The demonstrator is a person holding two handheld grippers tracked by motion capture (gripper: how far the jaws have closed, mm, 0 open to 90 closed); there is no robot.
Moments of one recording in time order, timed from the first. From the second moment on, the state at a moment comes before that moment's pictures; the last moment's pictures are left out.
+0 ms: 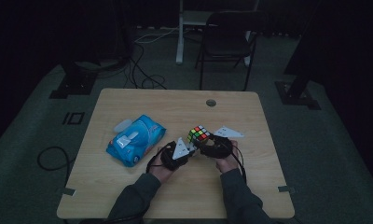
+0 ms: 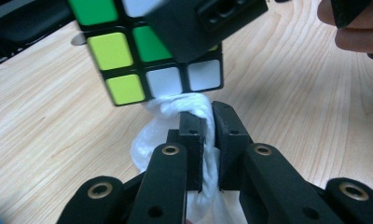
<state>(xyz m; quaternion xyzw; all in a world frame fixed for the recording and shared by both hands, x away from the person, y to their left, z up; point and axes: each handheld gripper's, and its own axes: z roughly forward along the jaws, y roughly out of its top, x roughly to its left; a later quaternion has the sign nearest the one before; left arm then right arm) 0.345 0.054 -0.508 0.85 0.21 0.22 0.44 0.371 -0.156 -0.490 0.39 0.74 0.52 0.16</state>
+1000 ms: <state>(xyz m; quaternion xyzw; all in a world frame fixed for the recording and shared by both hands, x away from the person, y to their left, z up) 0.336 0.028 -0.505 0.85 0.18 0.23 0.44 0.374 -0.148 -0.494 0.40 0.73 0.53 0.15</state>
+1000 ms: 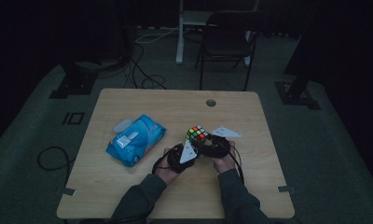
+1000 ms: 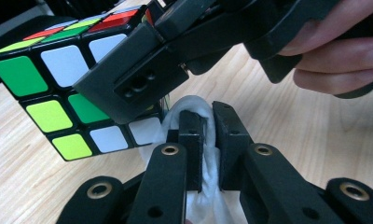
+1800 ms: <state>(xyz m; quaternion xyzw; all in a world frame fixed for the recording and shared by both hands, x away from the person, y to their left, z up) 0.335 0.025 -0.511 0.83 0.20 0.25 0.45 0.373 -0.150 -0.494 0.42 0.73 0.53 0.15</state>
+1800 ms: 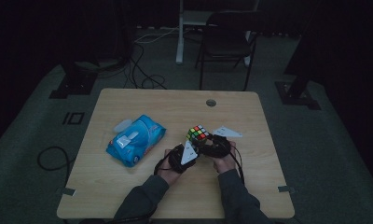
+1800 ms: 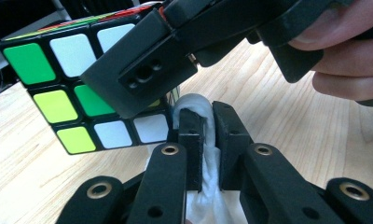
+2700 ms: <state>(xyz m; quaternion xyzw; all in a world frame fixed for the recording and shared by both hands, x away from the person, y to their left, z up) 0.331 0.026 -0.508 0.83 0.20 0.25 0.46 0.373 -0.153 -0.497 0.43 0.72 0.53 0.15</state>
